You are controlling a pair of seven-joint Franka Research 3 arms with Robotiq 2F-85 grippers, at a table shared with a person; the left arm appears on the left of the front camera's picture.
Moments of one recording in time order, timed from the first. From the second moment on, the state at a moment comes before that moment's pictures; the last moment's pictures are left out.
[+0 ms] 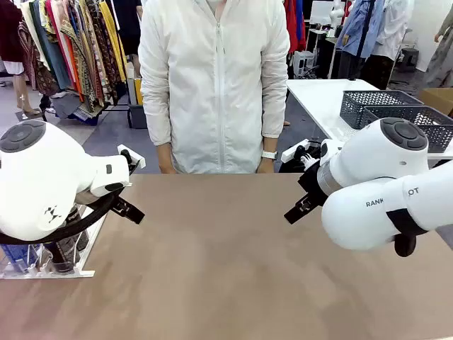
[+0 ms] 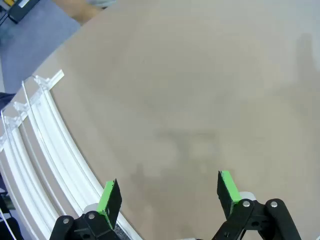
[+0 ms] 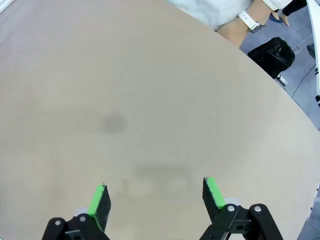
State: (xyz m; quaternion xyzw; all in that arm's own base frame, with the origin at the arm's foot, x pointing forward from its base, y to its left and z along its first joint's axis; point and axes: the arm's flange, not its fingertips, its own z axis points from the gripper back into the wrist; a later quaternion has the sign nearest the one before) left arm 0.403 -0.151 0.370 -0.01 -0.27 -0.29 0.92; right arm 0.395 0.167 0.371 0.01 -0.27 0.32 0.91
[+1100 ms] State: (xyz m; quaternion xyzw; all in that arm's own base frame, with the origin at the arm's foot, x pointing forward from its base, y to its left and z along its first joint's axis) left arm 0.403 -0.151 0.370 -0.01 -0.27 -0.29 0.92; right arm 0.395 0.167 0.371 0.01 -0.27 0.32 0.91
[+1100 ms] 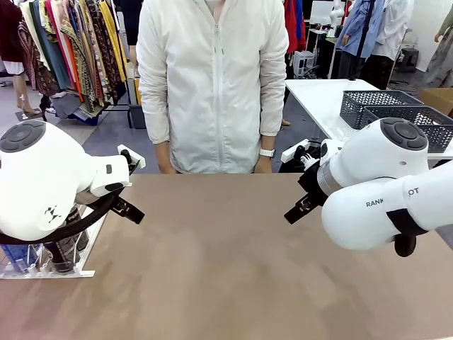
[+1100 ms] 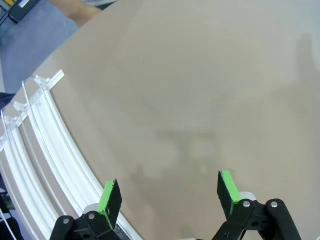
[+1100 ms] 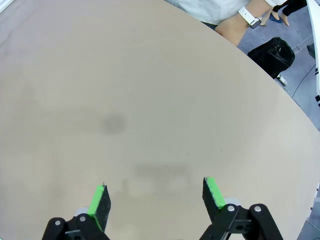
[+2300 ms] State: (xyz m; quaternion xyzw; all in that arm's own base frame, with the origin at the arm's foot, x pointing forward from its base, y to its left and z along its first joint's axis) left arm 0.359 -0.186 0.417 -0.19 -0.14 -0.32 0.92; right arm 0.367 0.155 0.413 0.23 -0.14 0.27 0.92
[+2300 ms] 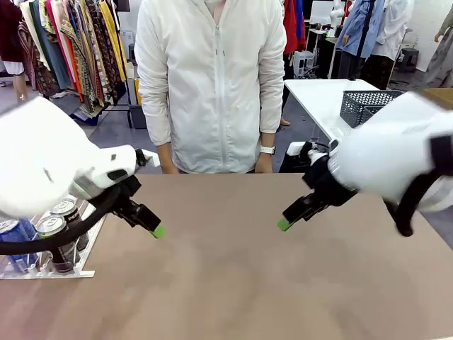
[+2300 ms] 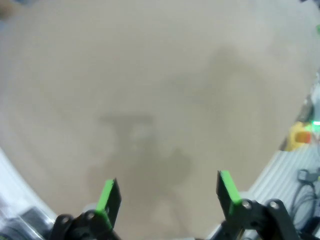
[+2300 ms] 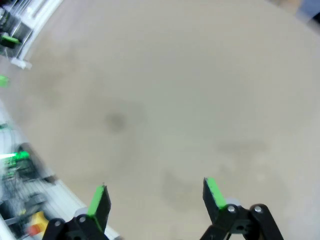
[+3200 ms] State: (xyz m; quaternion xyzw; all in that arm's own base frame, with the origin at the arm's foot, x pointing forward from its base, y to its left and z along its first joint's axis) left arm 0.260 0.168 0.509 -0.49 -0.30 0.00 0.82; right arm 0.268 -0.180 0.517 0.48 -0.30 -0.10 0.81
